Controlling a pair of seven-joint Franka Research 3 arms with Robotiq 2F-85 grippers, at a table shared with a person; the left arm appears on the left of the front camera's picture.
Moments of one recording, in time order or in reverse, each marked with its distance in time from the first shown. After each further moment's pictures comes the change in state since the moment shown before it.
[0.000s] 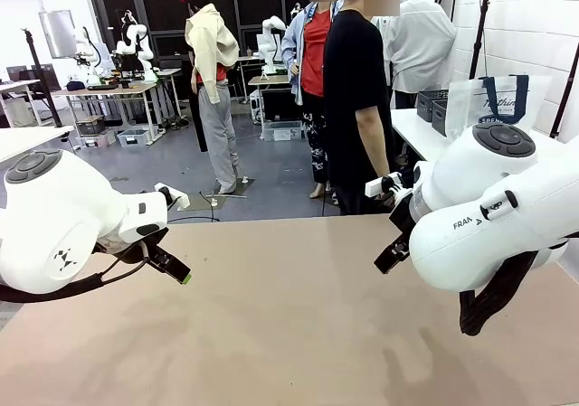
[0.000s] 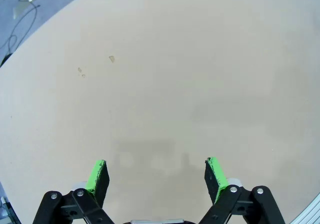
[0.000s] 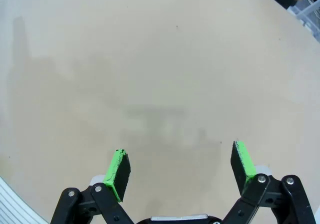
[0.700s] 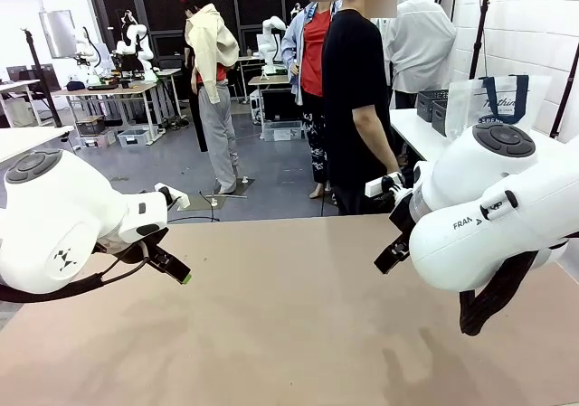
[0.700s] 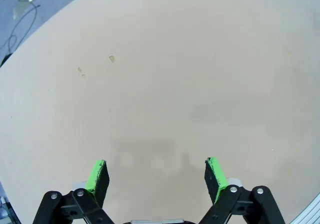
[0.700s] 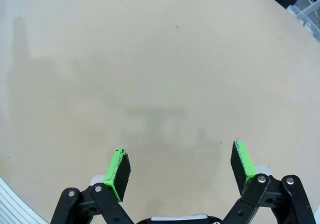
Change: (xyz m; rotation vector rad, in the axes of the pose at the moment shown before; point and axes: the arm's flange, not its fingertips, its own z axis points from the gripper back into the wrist) left arm 0.000 0.000 0.000 0.000 0.000 0.000; right arm 0.000 0.000 0.000 0.000 0.000 0.000
